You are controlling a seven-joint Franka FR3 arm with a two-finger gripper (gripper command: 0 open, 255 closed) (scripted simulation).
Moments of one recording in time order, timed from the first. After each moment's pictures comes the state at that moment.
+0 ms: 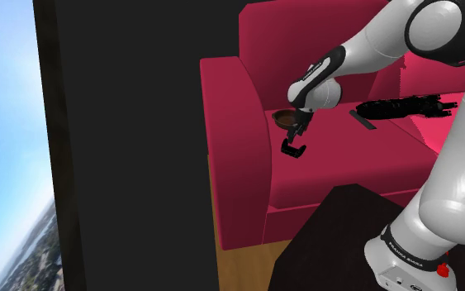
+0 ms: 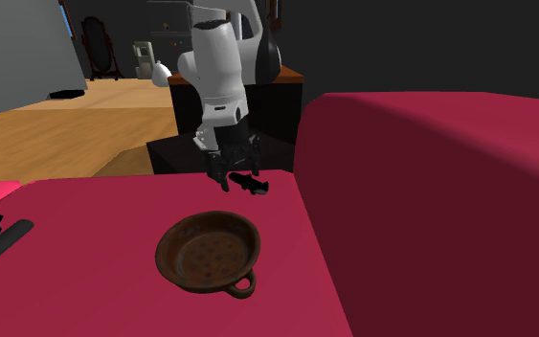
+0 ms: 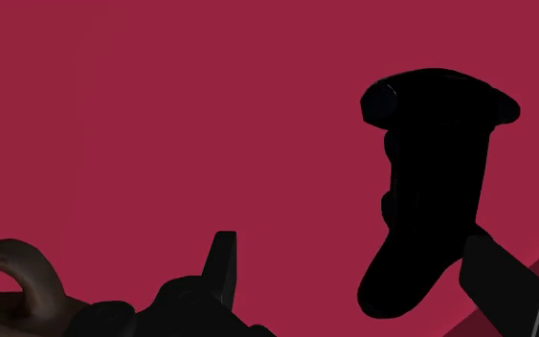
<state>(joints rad) -0.09 0.21 -0.34 -2.32 0.31 2.55 -0.71</state>
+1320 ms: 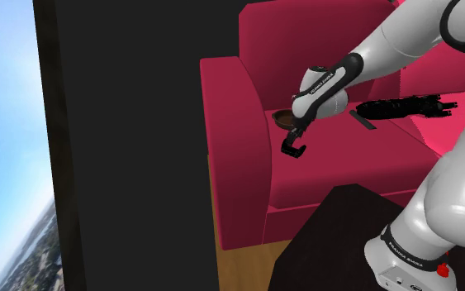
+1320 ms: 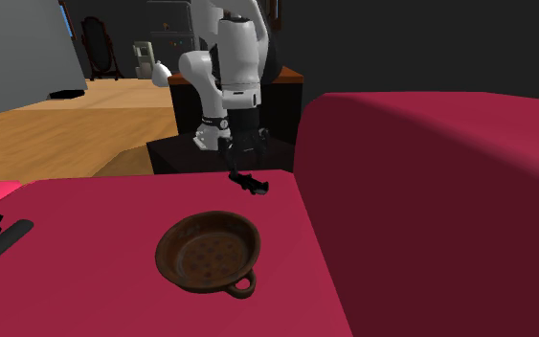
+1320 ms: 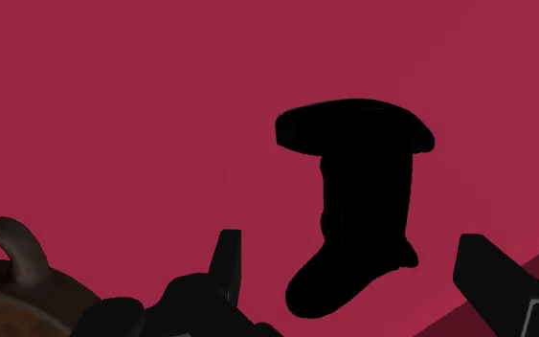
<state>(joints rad) 0.02 0.08 -0.38 -2.49 0.06 2.70 -0.47</state>
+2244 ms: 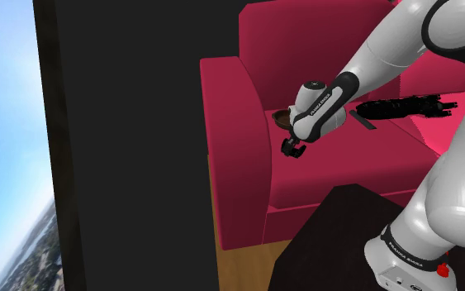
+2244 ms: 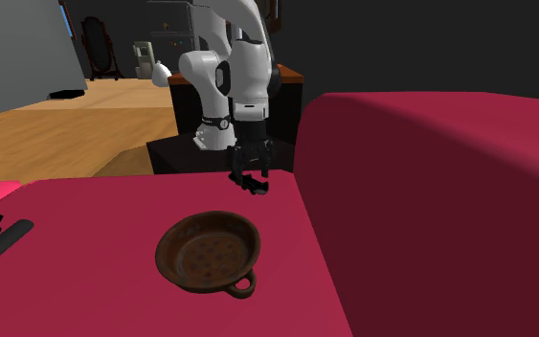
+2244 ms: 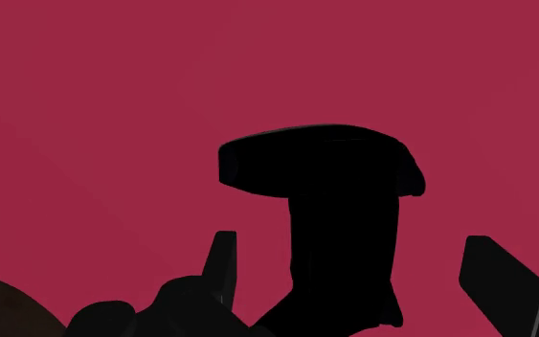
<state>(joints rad) 0.05 0.15 -0.37 -2.57 -0.09 2.89 -0.31</state>
